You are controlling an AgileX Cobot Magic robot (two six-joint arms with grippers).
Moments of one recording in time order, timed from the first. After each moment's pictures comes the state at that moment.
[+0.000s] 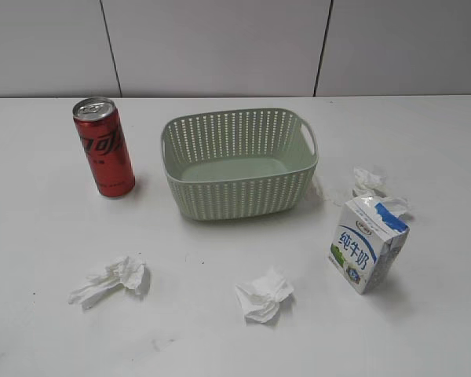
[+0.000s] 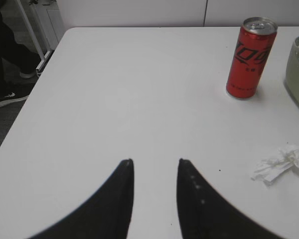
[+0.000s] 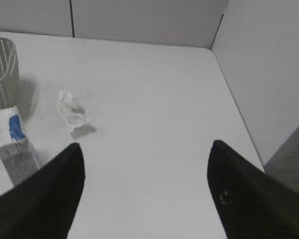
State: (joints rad) left arm 0.00 0.00 -0.50 -0.06 1.06 0.10; right arm 0.08 0.07 -0.52 -0.14 0.88 -0.03
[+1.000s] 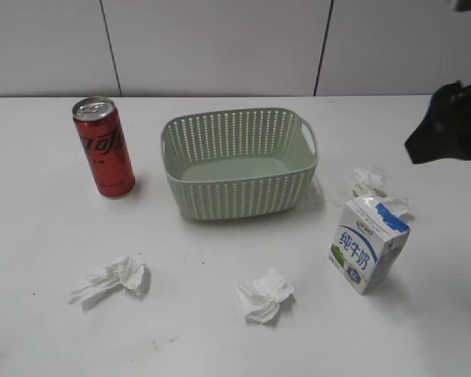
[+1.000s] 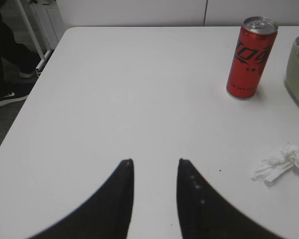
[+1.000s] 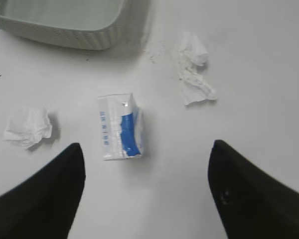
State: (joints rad) left arm 0.00 0.00 -0.50 -0.06 1.06 0.10; right arm 0.39 1.23 -1.00 0.04 0.86 -0.09
